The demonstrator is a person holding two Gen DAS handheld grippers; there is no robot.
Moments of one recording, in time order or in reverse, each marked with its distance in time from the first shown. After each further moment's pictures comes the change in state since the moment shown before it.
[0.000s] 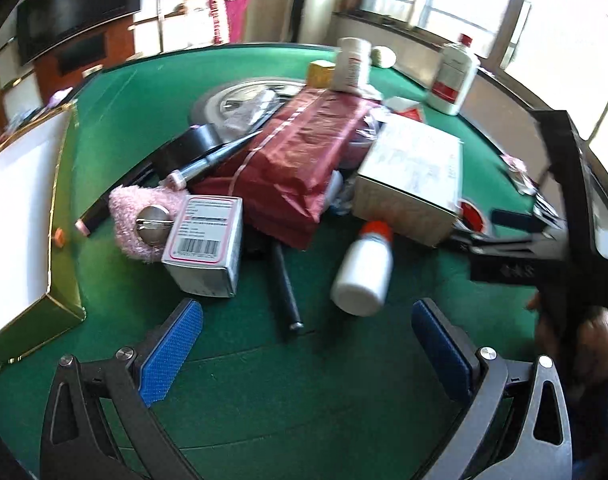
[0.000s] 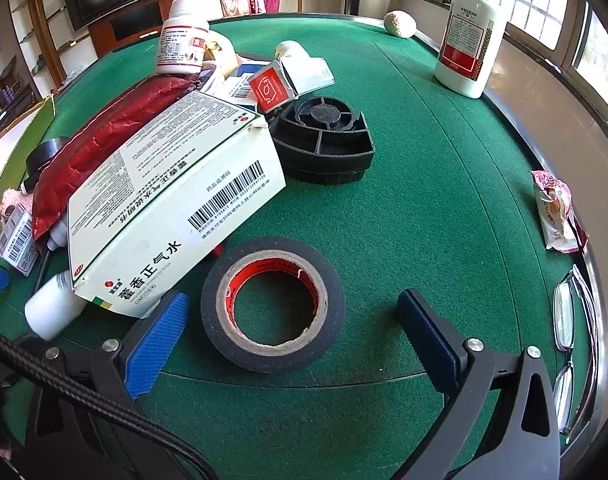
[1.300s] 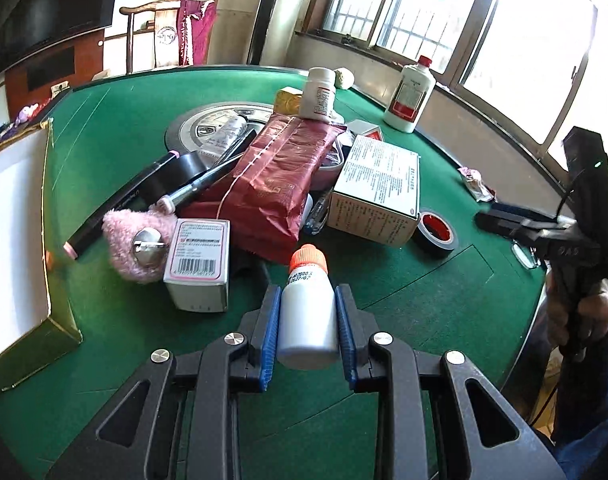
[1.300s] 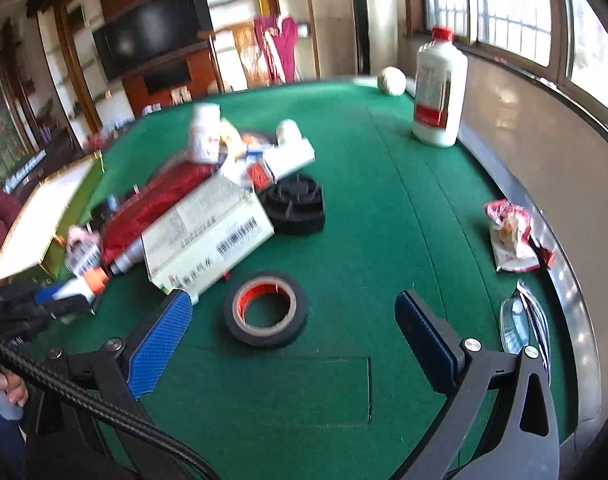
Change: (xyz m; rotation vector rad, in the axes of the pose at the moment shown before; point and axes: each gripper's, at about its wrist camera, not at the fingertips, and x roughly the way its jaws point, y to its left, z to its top) left arm -0.011 0.020 0.001 0.011 -0.081 -0.155; right arm -0.062 -0.040 -0.013 -0.012 -0.160 0.148
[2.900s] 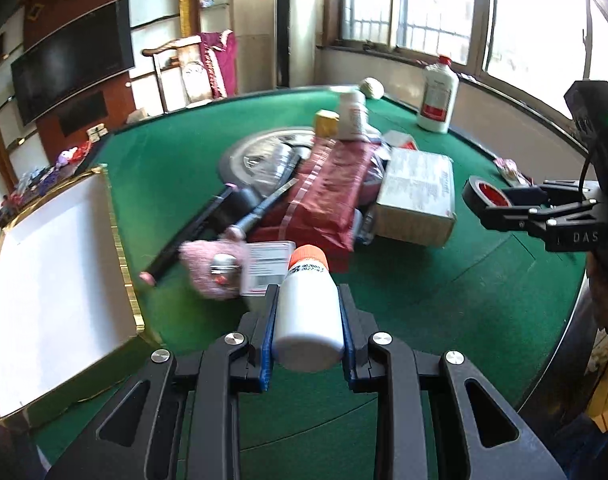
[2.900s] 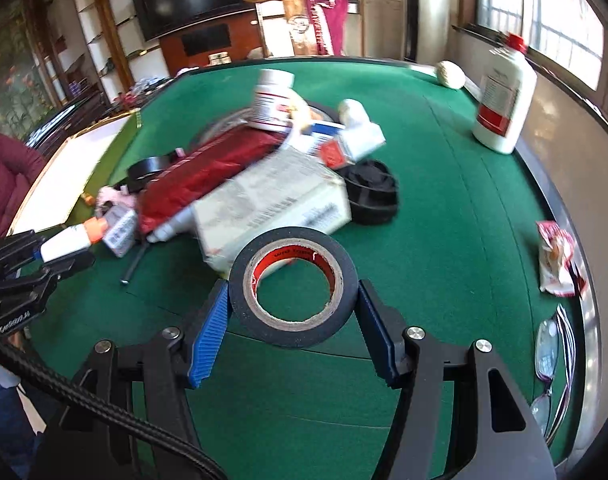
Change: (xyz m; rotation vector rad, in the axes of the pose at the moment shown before) left arm -0.033 0.000 0.003 0.100 -0.064 0.231; right arm 0.009 0.053 0.012 -0.122 0.053 0.064
